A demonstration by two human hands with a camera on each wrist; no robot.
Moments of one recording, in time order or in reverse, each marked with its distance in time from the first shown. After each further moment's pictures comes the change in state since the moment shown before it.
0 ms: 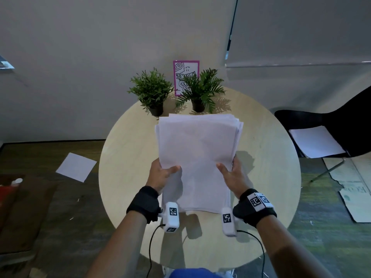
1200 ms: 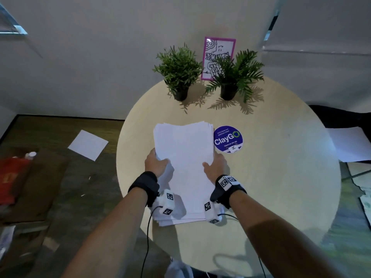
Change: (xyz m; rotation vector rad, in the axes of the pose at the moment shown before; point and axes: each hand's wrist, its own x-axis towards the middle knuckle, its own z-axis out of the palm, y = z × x) left_hand 0.064 -0.067 -0.112 0.445 0.315 -0.234; right_hand 0.067 0.045 0.162 -0.678 -0.090 0.168
